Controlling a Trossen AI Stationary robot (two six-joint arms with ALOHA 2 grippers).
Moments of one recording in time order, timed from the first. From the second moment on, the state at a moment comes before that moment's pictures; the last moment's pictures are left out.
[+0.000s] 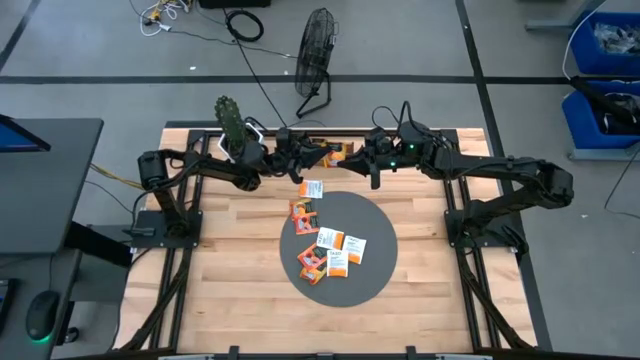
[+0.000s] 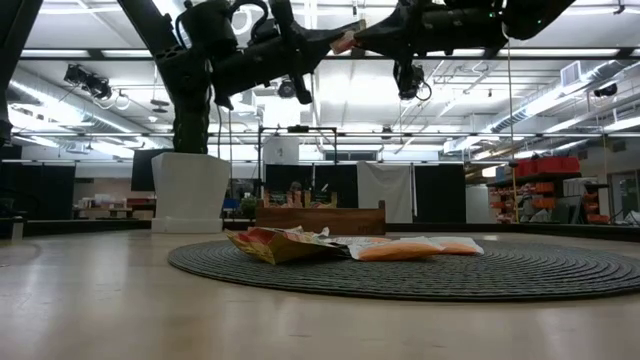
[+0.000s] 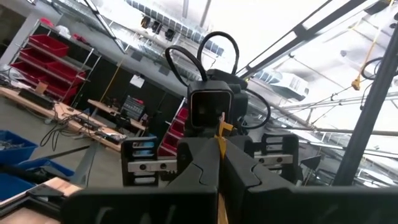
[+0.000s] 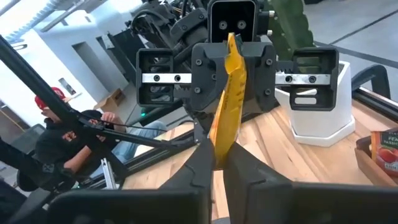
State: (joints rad) left arm 0.36 1.77 0.83 1.45 0.23 -0.64; right arm -0.38 1.28 0.84 0.33 -0.44 0.45
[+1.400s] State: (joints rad) left arm 0.35 1.70 1.45 -0.16 0.39 0.09; right arm -0.39 1.16 0.84 -0.21 -0.46 0.23
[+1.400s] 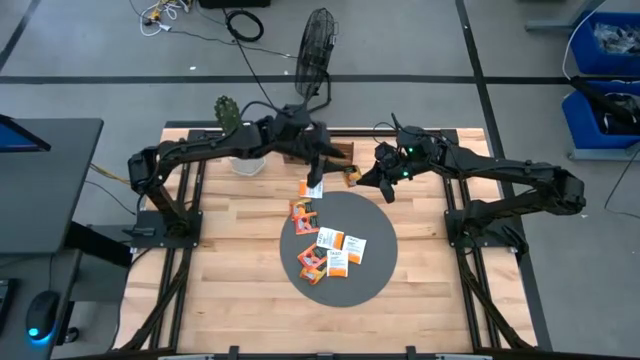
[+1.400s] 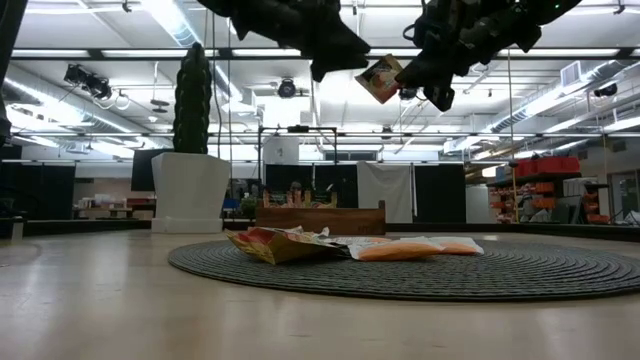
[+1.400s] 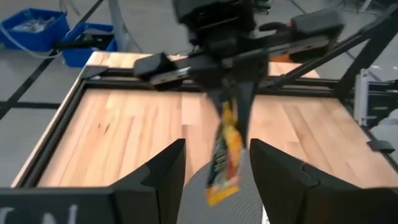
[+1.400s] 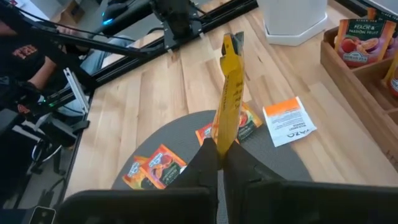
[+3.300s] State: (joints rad) left arm 0.42 1.73 1.44 -0.34 0.19 0.43; right arm -0.35 1.04 0.84 -0.24 -0.51 0.32
